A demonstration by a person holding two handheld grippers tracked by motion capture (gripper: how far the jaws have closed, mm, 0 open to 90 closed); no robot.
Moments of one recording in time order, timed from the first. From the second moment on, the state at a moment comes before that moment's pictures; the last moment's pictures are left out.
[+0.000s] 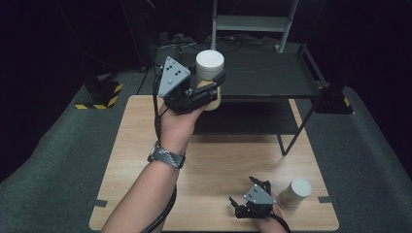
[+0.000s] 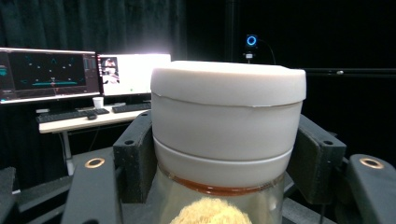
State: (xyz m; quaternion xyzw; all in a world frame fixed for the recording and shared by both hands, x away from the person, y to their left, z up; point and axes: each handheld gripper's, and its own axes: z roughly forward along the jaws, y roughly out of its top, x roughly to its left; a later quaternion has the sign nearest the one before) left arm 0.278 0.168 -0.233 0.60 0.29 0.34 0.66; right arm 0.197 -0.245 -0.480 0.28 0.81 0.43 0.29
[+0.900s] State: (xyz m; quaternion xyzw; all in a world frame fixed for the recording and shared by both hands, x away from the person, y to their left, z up) left arm 0.321 0.144 -0.224 0.59 0.32 0.36 0.65; right arm 0.197 -0.249 -0.481 0.28 0.80 0.44 0.29
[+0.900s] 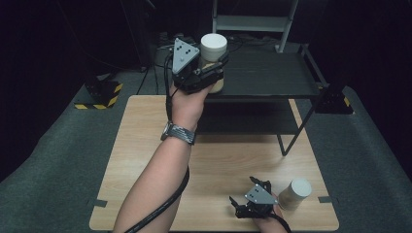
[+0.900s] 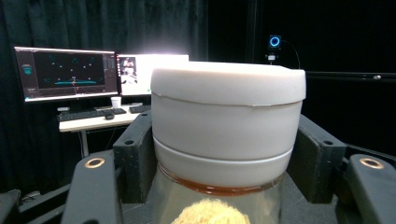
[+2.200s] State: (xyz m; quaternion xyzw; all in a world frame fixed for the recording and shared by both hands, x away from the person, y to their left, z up) left arm 0.335 0.142 -0.232 0.58 0.34 0.35 0.65; right arm 0.198 -0.250 -0.481 0.28 0.80 0.44 0.29
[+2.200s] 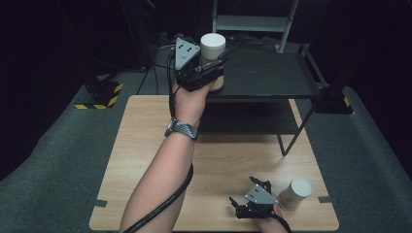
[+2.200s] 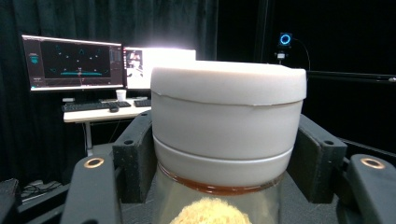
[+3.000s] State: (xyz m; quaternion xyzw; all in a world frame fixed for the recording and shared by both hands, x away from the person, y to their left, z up) left arm 0.320 0.143 -0.235 0.57 0.35 0.35 0.66; right arm 0.198 -0.248 -0.480 0.28 0.81 0.43 0.29
